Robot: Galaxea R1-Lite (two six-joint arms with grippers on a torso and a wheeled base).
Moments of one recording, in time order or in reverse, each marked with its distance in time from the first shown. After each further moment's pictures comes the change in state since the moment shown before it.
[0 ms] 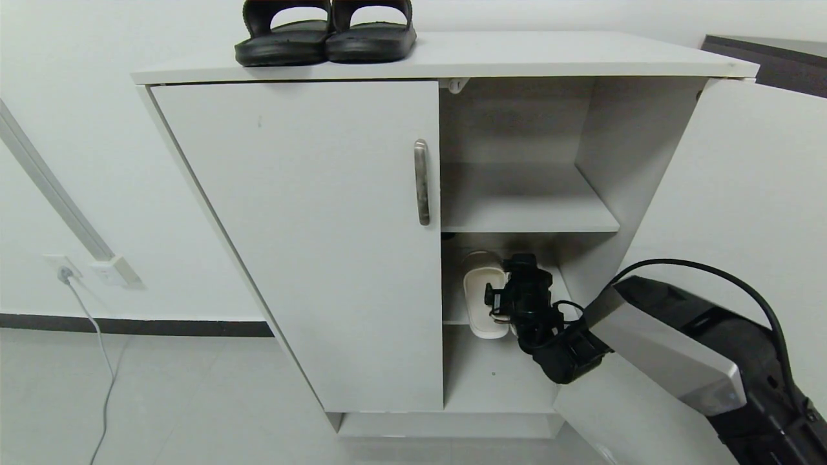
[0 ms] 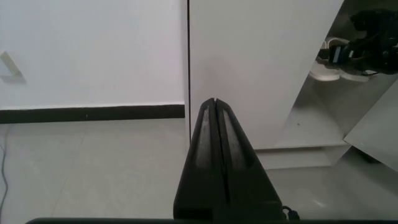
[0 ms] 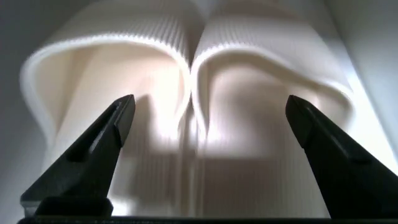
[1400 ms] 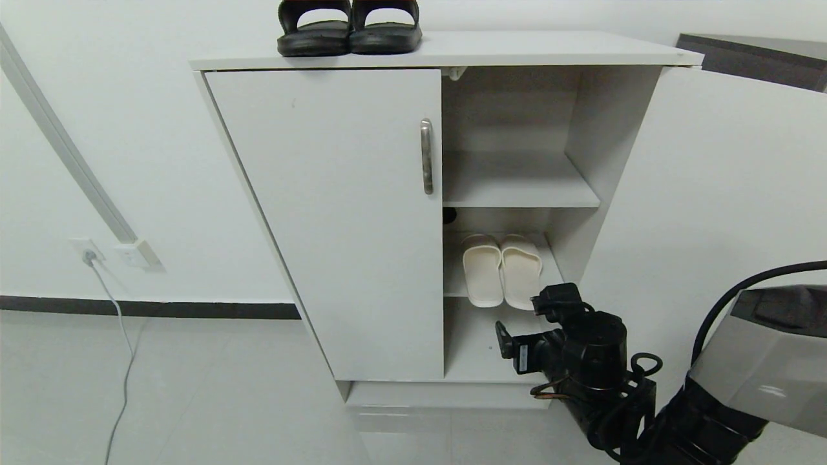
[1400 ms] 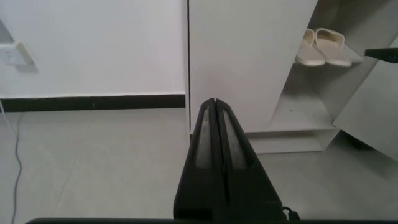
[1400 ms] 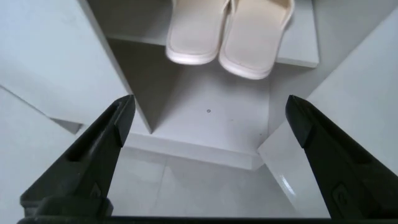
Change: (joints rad) left arm 0.000 0.000 0.000 0.000 0.001 0.001; right arm 0.194 -0.463 0.826 -0.344 -0.028 0.001
